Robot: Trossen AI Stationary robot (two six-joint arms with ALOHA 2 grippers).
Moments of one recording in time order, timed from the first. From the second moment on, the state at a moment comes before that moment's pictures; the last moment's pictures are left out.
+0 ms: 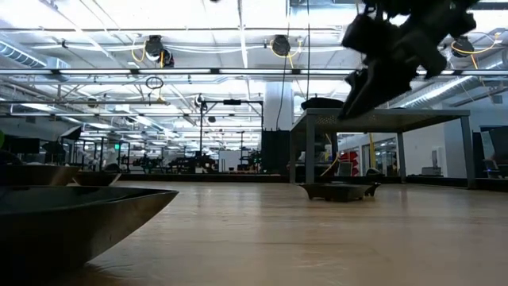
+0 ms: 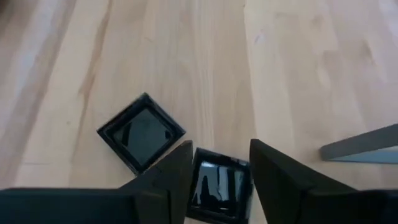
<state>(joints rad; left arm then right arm) 0.06 1.42 1.45 -0.36 0.37 -0.37 0.07 1.21 0.67 -0.24 0.10 -0.01</state>
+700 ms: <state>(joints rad) 0.11 1.04 1.45 -0.69 0.18 -0.20 0.19 1.42 0.45 0.16 0.24 0.06</state>
